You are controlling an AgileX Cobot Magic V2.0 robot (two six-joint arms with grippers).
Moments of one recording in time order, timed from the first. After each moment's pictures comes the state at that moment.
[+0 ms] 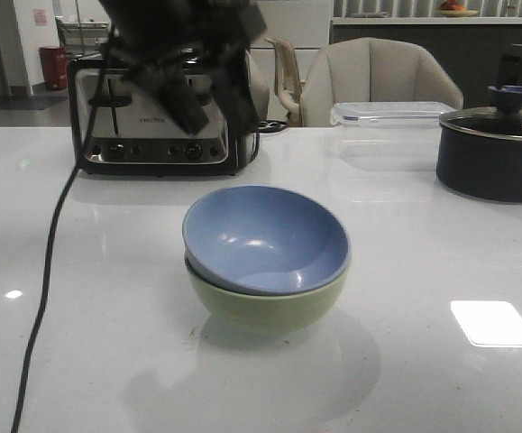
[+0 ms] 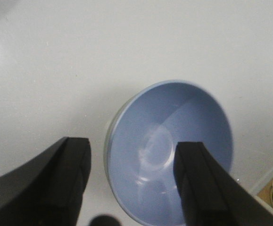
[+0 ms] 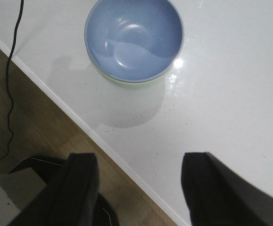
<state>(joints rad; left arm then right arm) -0.54 1.76 -1.57 -0.32 0.95 0.27 0.56 0.80 -0.77 0.11 0.82 -0.15</state>
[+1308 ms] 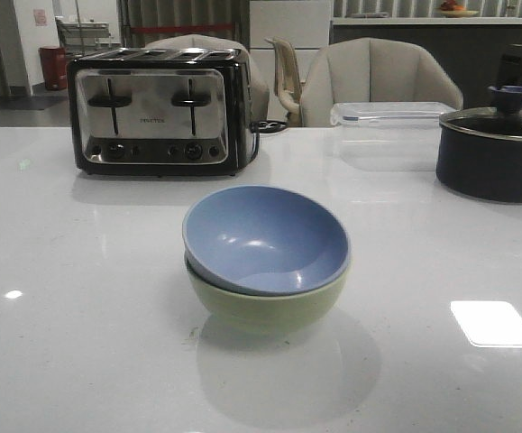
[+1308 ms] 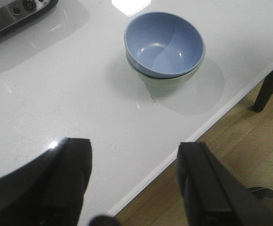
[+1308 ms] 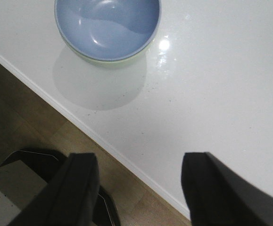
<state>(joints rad) -0.65 0.56 -0.69 -0.02 0.85 0.14 0.56 0.79 -0.74 0.02 0.85 -0.04</state>
